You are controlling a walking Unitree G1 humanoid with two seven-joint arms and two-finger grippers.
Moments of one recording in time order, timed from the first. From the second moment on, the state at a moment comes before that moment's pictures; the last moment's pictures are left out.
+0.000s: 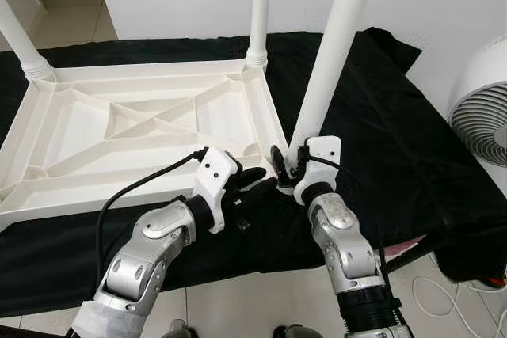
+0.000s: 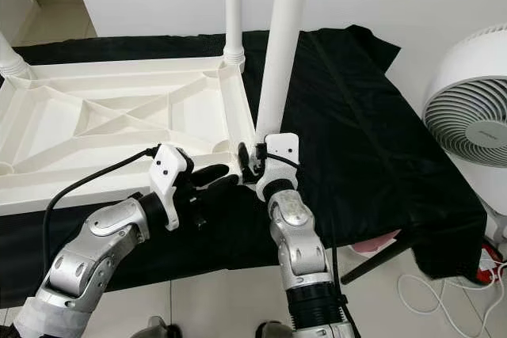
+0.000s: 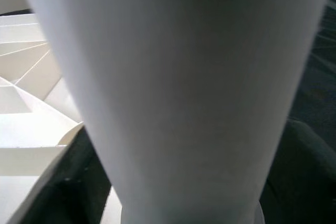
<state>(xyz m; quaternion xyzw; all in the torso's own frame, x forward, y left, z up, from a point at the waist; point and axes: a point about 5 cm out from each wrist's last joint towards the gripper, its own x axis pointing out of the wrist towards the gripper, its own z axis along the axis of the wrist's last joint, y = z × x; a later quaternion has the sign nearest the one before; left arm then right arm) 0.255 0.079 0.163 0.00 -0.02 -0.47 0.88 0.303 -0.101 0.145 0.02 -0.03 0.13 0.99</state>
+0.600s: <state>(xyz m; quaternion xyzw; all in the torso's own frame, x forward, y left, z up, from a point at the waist) 0.255 0.081 0.162 0.01 -0.01 -0.47 0.88 0.325 -0.134 0.152 -0.10 -0.01 0.39 0.91</state>
